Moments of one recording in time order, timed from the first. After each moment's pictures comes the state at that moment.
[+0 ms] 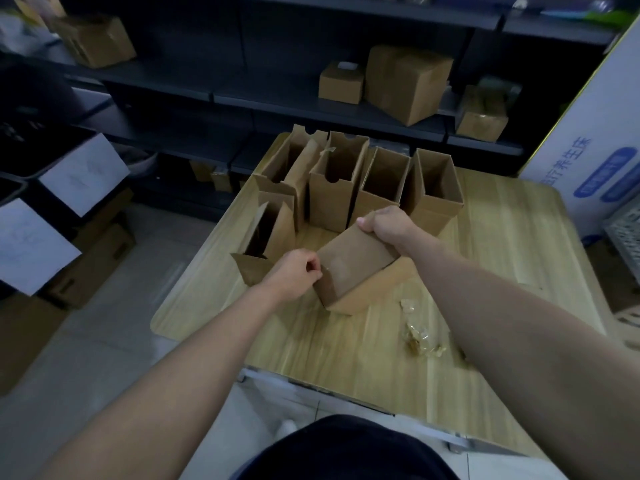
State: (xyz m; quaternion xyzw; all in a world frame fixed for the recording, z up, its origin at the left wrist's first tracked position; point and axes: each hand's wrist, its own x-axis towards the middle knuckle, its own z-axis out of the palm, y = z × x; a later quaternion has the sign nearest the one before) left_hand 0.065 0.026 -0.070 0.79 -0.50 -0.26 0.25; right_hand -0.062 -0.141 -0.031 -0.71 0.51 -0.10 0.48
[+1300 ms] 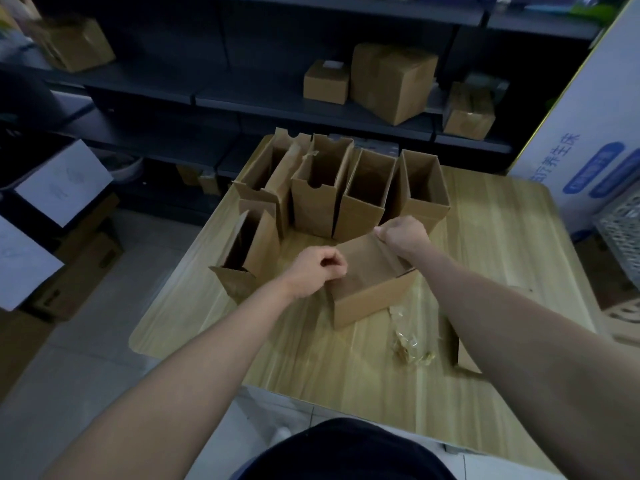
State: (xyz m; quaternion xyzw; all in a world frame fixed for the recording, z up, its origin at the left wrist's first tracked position) left_hand 0.034 -0.019 -0.052 0.69 -0.50 -0.39 0.36; right_hand -0.098 -0.180 -0.053 -0.72 0.59 -0.12 0.35
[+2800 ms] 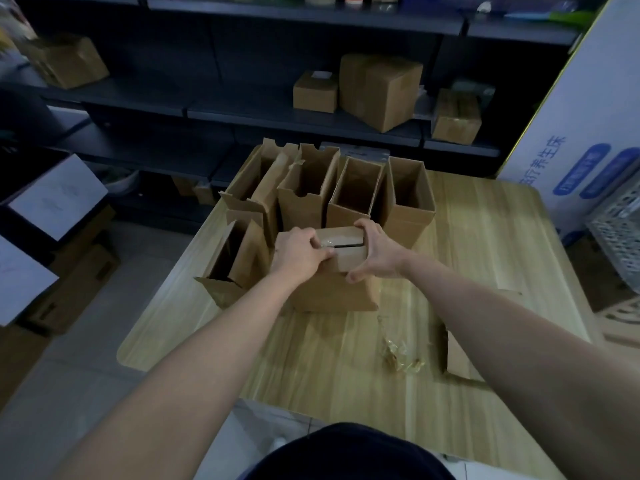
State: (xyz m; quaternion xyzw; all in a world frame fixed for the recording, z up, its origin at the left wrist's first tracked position) left_hand 0.031 -0.065 -0.053 0.82 -0.45 -0.18 0.31; right_hand -0.108 -0.175 -0.046 -0.85 0.36 0.00 0.38
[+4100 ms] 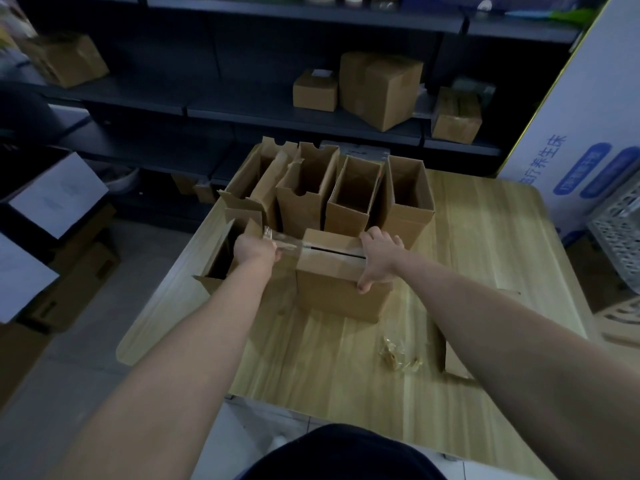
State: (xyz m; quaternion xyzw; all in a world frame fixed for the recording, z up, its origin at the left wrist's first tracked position) left_hand 0.079 -0.053 -0.061 0.78 -0.02 -0.28 0.56; right_hand -0.111 -0.181 -0.056 -0.91 0.38 0.15 0.12
